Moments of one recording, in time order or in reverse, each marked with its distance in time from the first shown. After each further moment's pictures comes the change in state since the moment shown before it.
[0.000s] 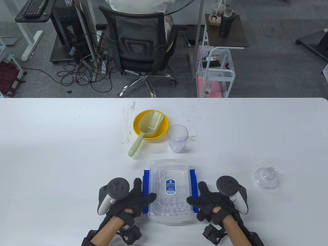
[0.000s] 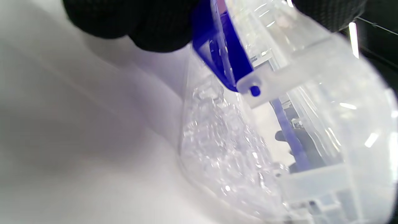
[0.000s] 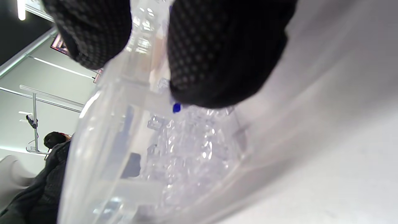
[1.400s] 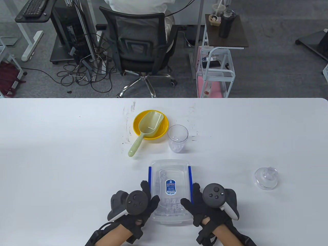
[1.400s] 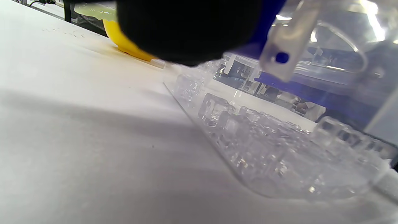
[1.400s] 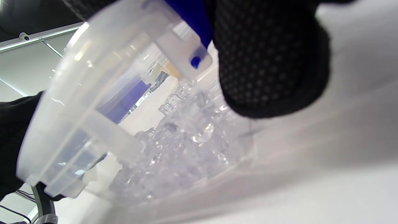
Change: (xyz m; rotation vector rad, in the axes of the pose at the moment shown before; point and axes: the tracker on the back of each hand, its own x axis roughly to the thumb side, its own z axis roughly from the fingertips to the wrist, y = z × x) left_hand 0.045 -0.017 0.011 0.154 -0.173 -0.557; right_hand 0.030 0.026 0.012 -0.112 -0.179 0.308
